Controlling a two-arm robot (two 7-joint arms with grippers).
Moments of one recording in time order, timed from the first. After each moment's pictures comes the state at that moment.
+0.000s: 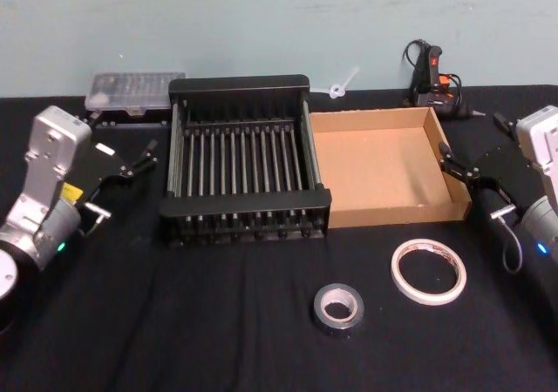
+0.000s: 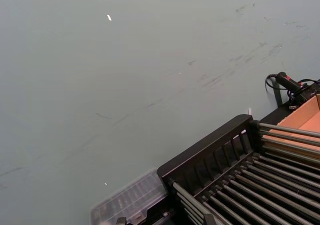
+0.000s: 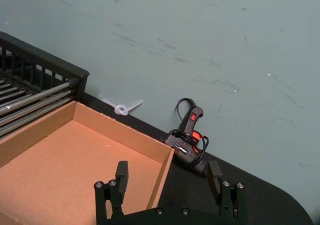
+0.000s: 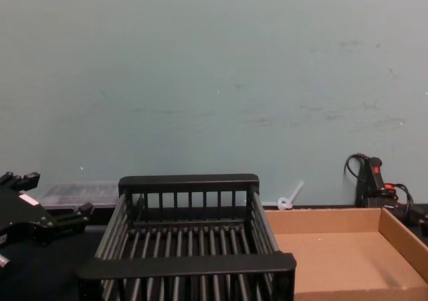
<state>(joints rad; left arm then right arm) -0.20 0.60 0.45 -1.41 -0.25 -0.12 0.03 0.20 0.60 -0.45 -1.41 0.25 -0.12 -0.03</state>
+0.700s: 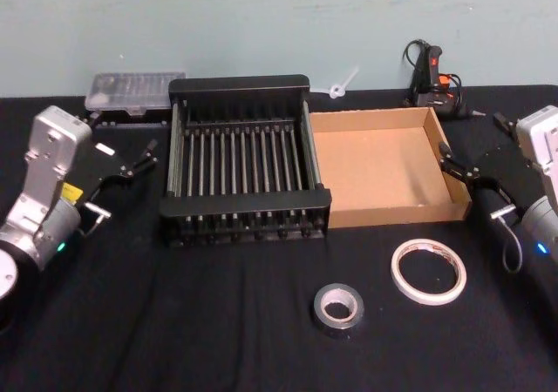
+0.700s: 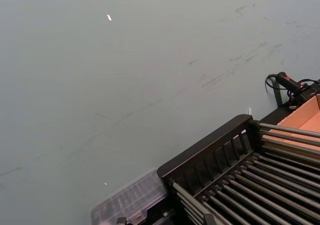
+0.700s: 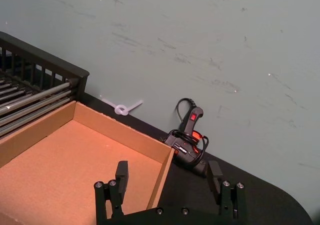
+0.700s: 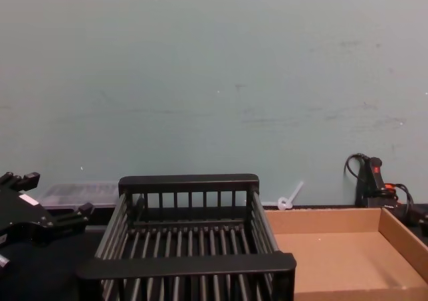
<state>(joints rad) -0.20 0.60 0.45 -1.41 -0.25 -0.12 0.03 0.20 0.60 -0.45 -1.41 0.25 -0.12 -0.03</state>
